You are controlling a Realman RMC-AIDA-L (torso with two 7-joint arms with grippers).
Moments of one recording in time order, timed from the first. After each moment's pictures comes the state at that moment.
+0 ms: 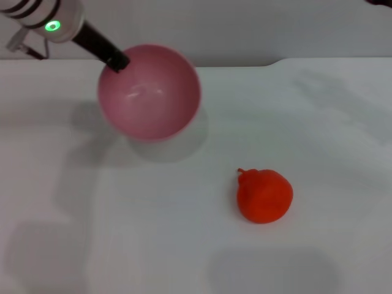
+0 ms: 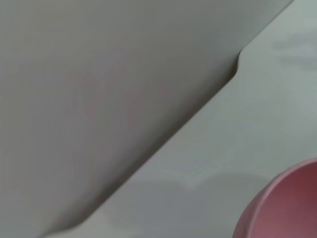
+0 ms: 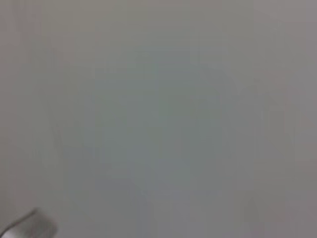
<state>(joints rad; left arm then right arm) -0.94 -2.03 1.12 1.04 2.70 1.30 -2.40 0.51 1.86 -1.31 -0.67 -0.88 -1.16 1.49</state>
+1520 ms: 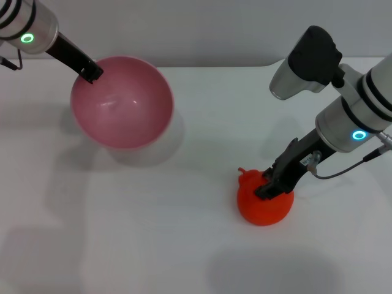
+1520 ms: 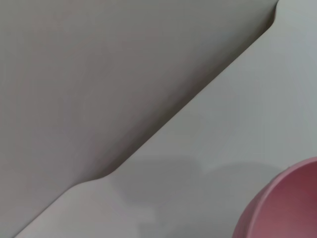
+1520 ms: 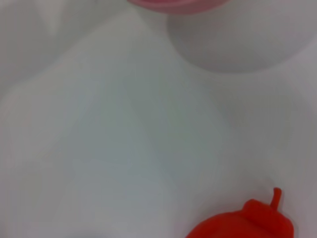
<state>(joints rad) -0.89 -2.00 1.10 1.04 2.78 1.33 -2.39 0.79 2.07 -1.38 -0.98 -2.46 -1.46 2.32</state>
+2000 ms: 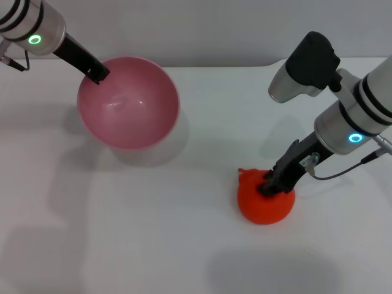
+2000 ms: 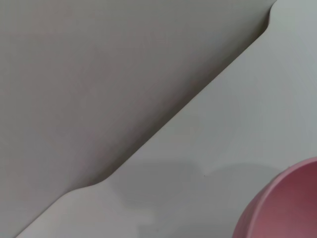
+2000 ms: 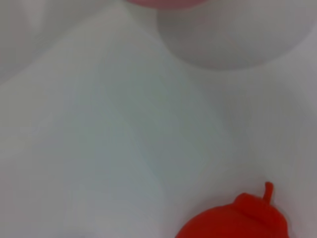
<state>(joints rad) -0.90 -2.01 1.10 1.03 2.78 1.31 -2.39 0.81 2.07 -1.38 -0.91 -2.47 -1.40 2.32</state>
